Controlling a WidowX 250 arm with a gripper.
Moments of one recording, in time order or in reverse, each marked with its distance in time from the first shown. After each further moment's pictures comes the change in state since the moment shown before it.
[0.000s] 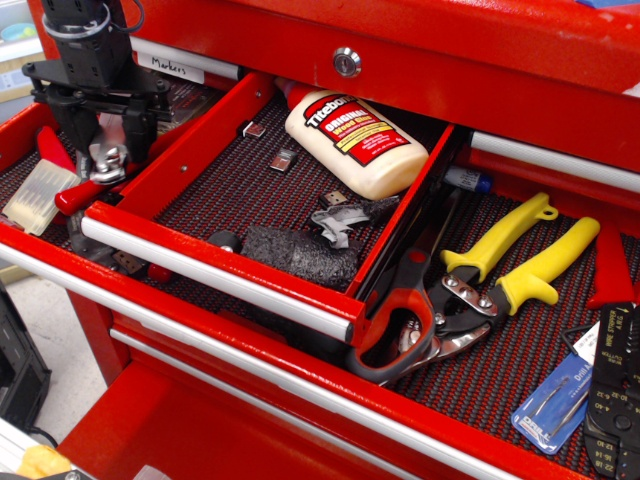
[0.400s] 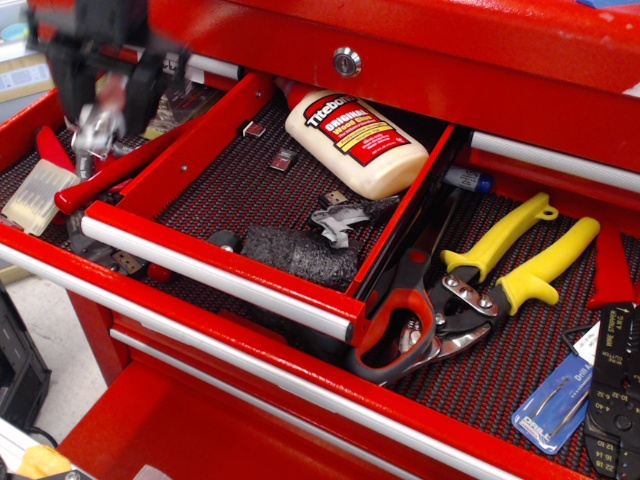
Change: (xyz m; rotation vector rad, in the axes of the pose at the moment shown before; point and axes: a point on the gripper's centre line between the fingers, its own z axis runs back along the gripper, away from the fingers) arm -0.021 -0.030 0.072 0.171 0.045 0.032
